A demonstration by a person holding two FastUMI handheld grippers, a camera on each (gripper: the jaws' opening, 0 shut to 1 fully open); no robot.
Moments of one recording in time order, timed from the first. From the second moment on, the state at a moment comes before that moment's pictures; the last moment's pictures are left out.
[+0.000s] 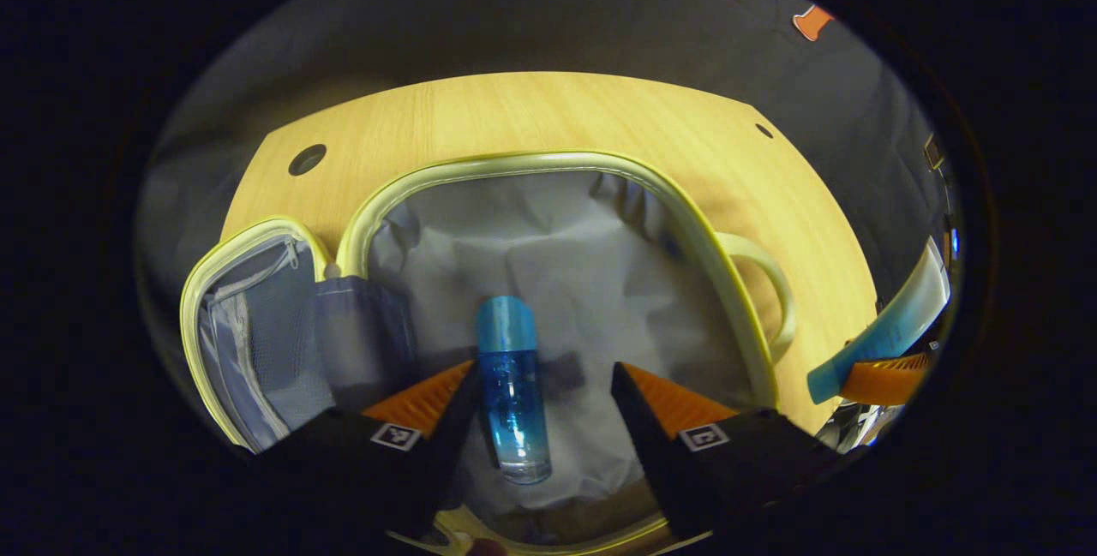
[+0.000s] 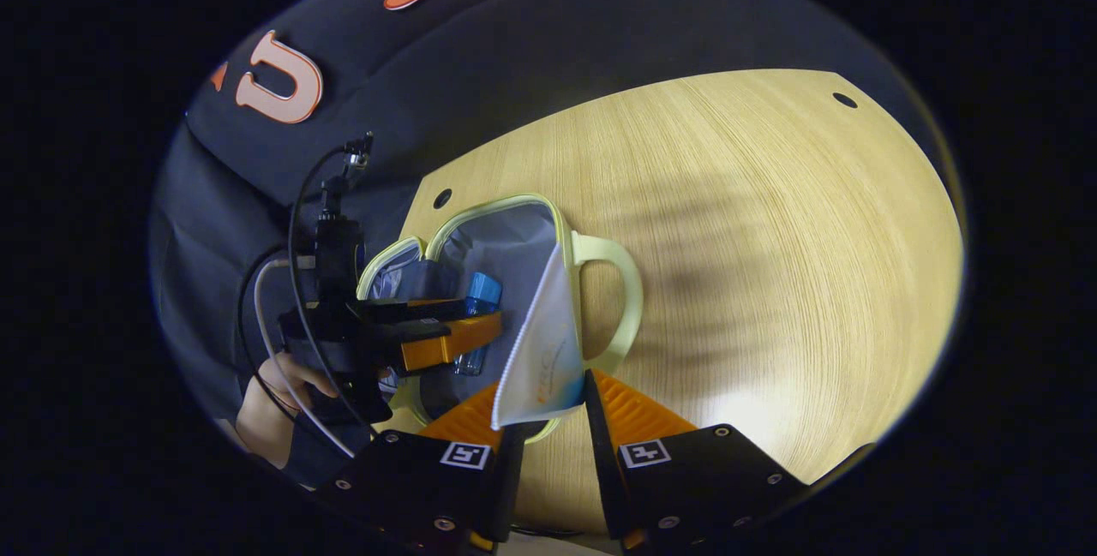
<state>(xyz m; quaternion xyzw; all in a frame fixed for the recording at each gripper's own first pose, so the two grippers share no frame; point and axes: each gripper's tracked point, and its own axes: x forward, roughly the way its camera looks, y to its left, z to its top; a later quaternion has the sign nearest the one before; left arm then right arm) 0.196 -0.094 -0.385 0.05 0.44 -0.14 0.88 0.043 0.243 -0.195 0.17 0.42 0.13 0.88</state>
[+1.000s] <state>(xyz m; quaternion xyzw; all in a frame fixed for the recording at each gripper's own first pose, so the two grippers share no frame) 0.113 -0.013 -0.294 0.00 0.33 -0.09 0.94 0.060 0.311 -0.231 0.05 0.52 0.17 0.84</state>
